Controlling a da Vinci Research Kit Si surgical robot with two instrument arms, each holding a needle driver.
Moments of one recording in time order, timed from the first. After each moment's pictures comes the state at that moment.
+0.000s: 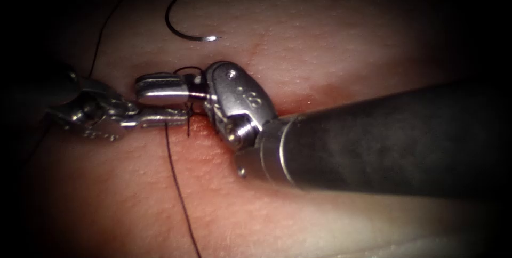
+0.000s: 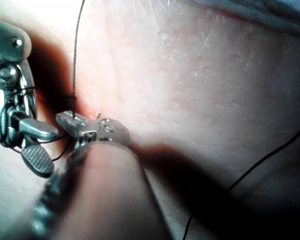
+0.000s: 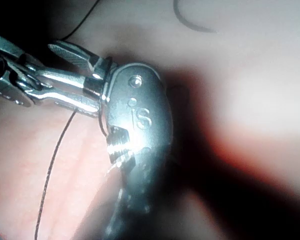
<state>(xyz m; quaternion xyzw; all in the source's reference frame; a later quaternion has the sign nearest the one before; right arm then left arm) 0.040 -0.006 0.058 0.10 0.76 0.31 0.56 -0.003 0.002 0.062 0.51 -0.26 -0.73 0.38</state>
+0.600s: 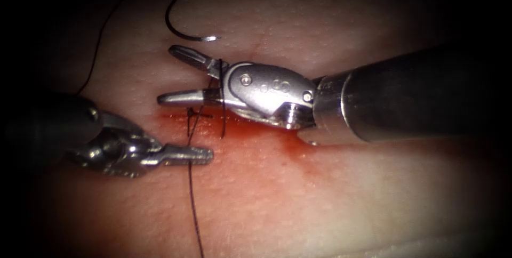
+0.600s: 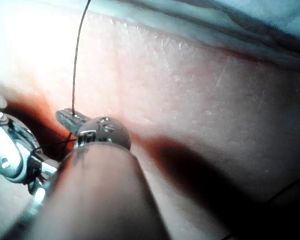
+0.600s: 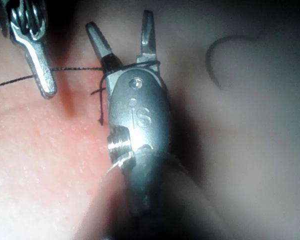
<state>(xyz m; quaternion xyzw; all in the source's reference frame) 0.040 -0.006 0.057 0.00 0.67 0.26 0.70 -0.006 -0.001 0.058 0.54 -0.24 -0.71 0.39</state>
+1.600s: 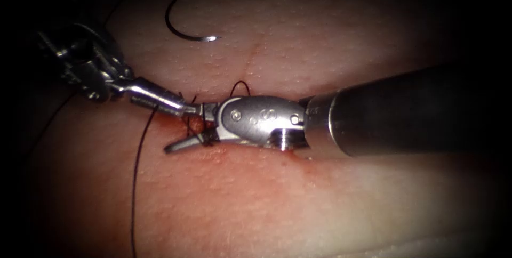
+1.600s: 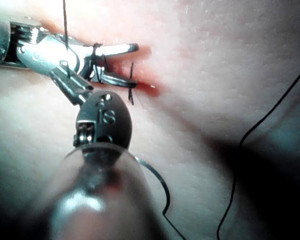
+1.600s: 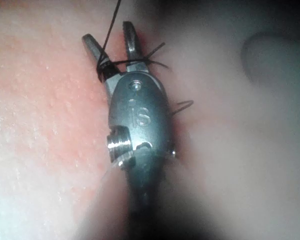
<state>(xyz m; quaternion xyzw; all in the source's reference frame) 0.040 -0.012 0.062 0.18 0.67 0.08 0.72 -0.003 0.009 0.057 0.66 -0.13 -0.62 0.39</state>
